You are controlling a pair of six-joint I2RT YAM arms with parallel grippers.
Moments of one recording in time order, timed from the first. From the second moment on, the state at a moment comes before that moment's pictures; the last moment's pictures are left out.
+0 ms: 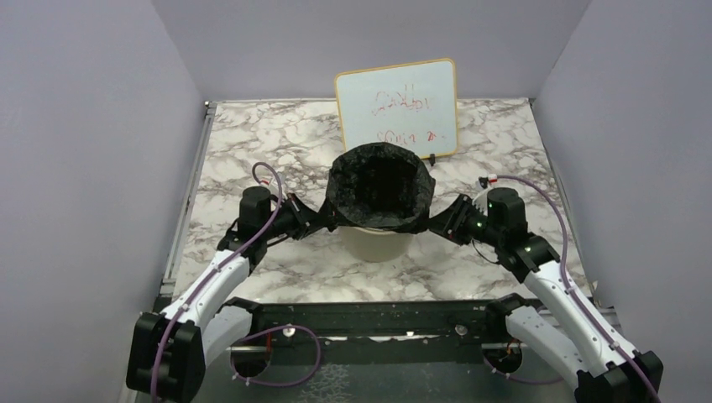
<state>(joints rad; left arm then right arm) -0.26 0.95 0.45 0.04 0.58 -1.00 0.35 0.77 0.59 -0.39 -0.35 0.89</state>
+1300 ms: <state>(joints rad) -0.26 0.90 0.69 -0.34 0.58 -0.61 0.35 0.62 0.76 -0.52 -0.43 0.71</state>
